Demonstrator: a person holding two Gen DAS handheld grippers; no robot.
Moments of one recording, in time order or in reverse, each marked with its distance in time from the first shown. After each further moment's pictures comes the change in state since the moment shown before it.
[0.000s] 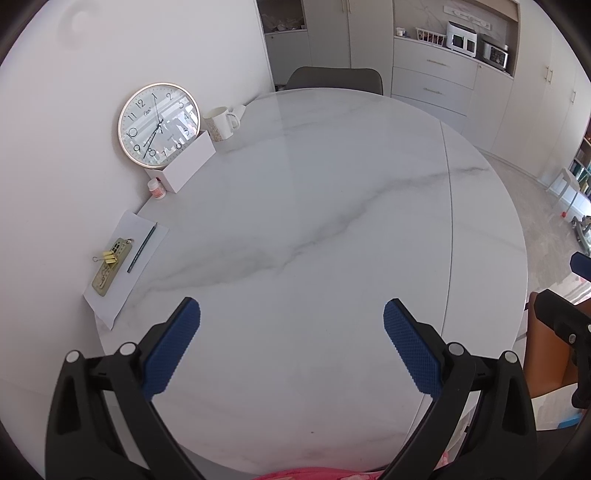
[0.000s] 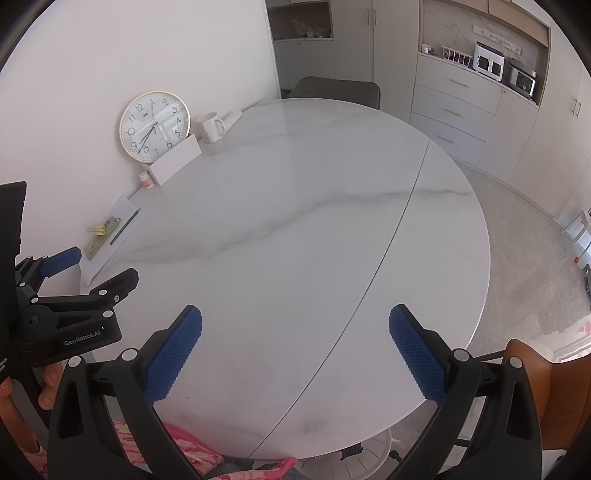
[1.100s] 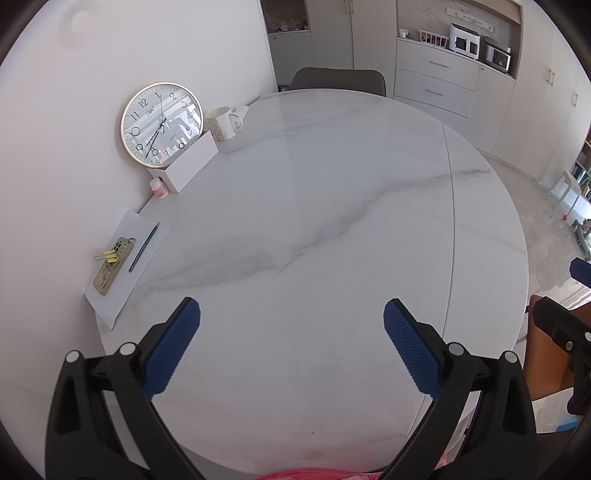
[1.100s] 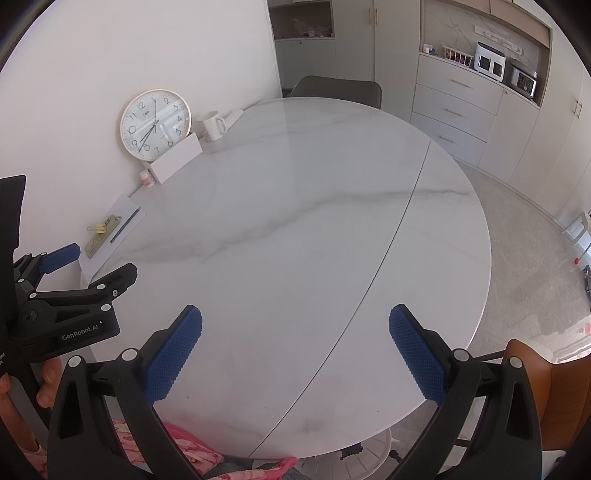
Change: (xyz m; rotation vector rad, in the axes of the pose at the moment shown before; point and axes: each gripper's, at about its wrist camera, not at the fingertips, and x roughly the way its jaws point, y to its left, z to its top) left arm 0.001 0.001 0.001 -0.005 -0.003 0.000; right arm 0.001 0.002 -0.005 0.003 0.002 -0.002
